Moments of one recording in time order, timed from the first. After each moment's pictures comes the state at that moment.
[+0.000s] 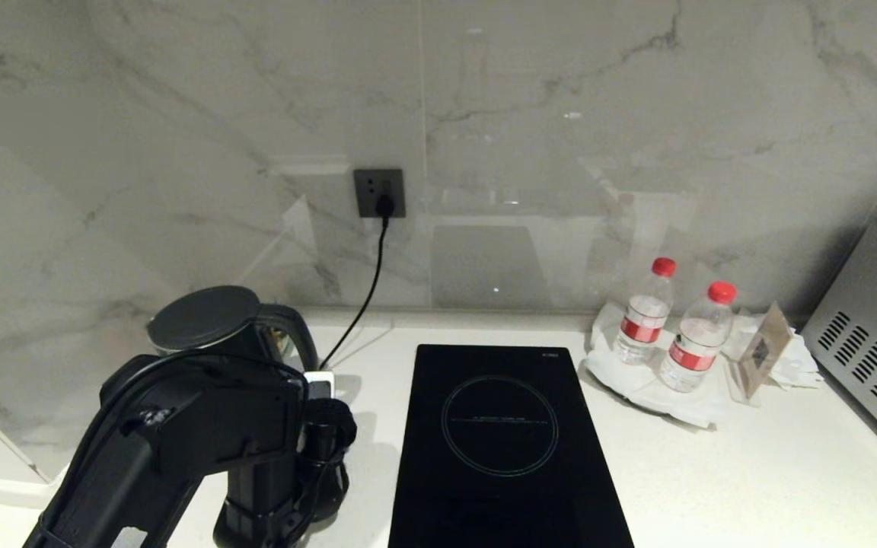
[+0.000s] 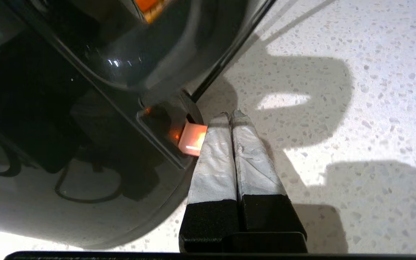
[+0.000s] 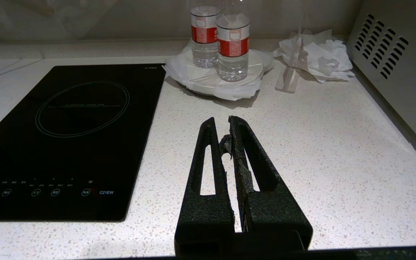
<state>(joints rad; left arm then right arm) -0.47 2.56 -0.69 -1.52 0.80 -0.03 0.00 0.00 0.00 0.00 0.00 -0.01</state>
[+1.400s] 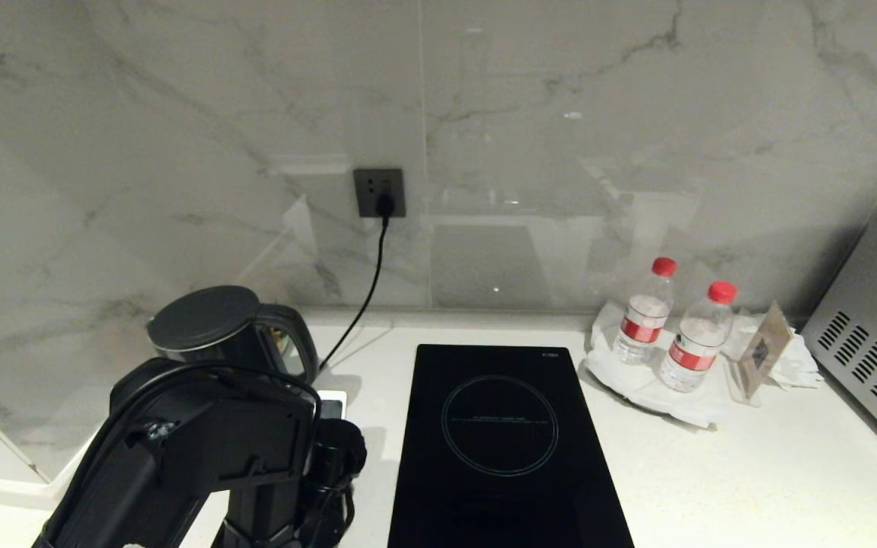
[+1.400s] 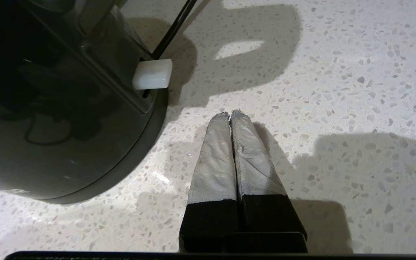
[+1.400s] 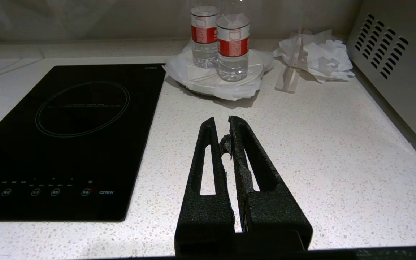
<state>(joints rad) -0.54 2.54 -0.60 -1.52 0.76 -0.06 0.00 0.00 0.00 0.00 0.00 -0.01</state>
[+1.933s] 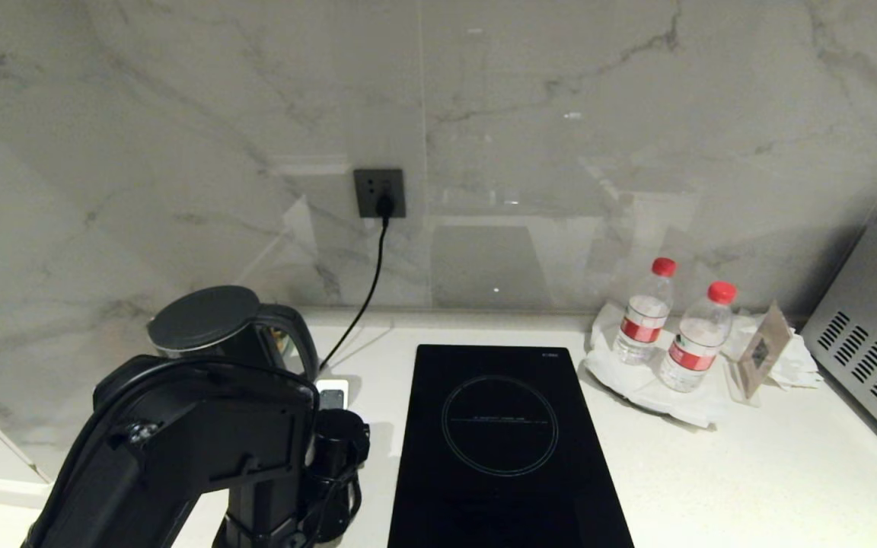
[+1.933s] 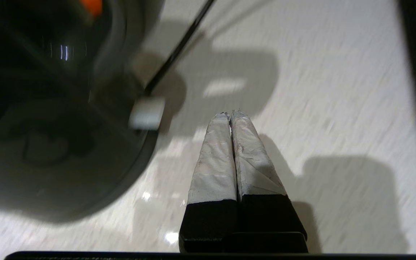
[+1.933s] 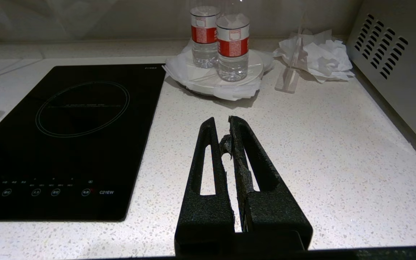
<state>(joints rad) -0.55 2.50 -0.63 -1.52 0.76 -0.08 0.00 0.00 0.00 0.00 0.00 -0.01</state>
